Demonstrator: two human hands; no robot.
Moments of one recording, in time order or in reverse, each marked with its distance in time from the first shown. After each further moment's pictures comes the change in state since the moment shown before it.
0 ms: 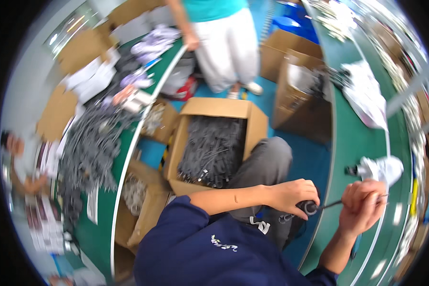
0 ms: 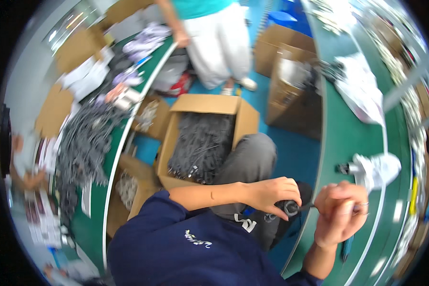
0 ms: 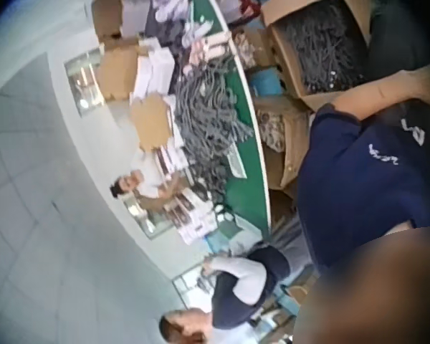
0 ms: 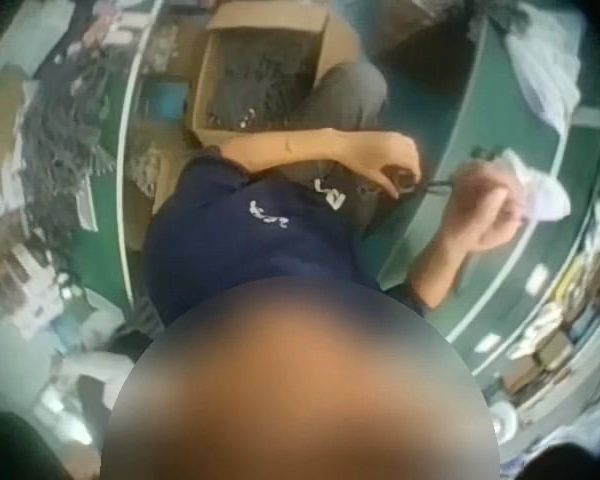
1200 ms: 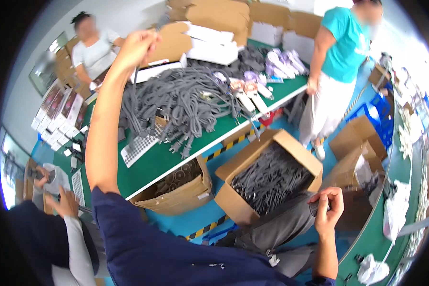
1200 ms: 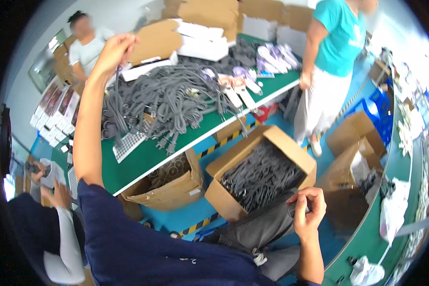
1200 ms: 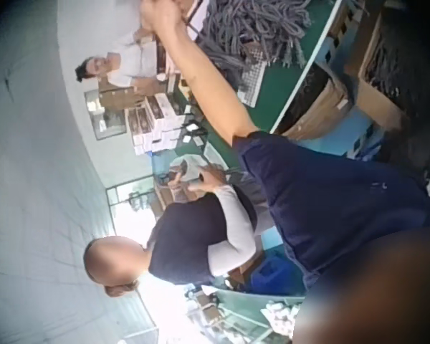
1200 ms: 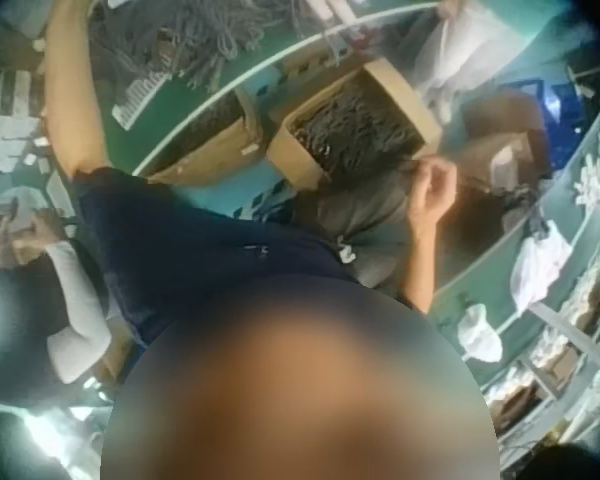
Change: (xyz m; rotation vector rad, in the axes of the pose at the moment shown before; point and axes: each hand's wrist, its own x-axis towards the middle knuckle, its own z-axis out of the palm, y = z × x) left_hand -0.334 0.438 -0.350 0.930 1.409 -0.945; right_hand 0.000 0.094 0.188 -0.091 -0.517 0.136
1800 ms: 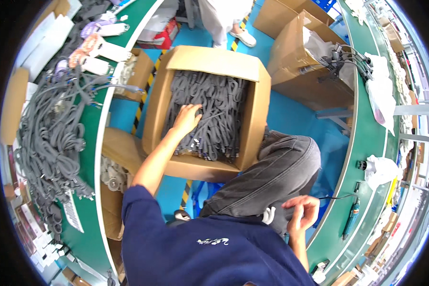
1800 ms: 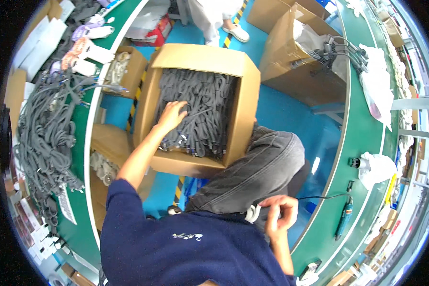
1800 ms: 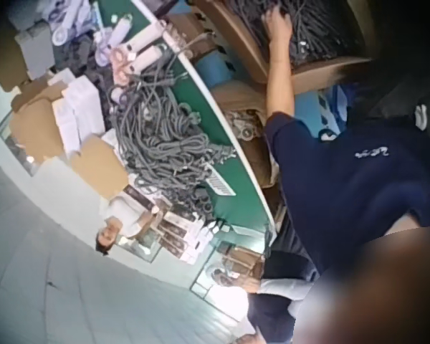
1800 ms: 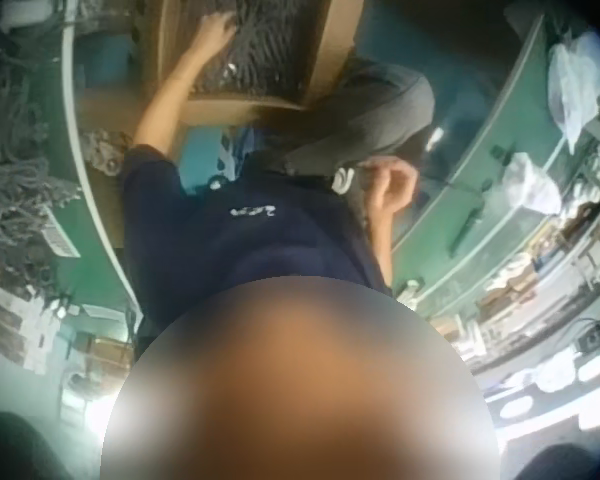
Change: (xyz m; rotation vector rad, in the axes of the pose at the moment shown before) left_hand -0.229 -0.269 0.516 0.208 -0.838 0.283; right_hand -0.167 0.033 -0.014 -0.212 0.465 0.454
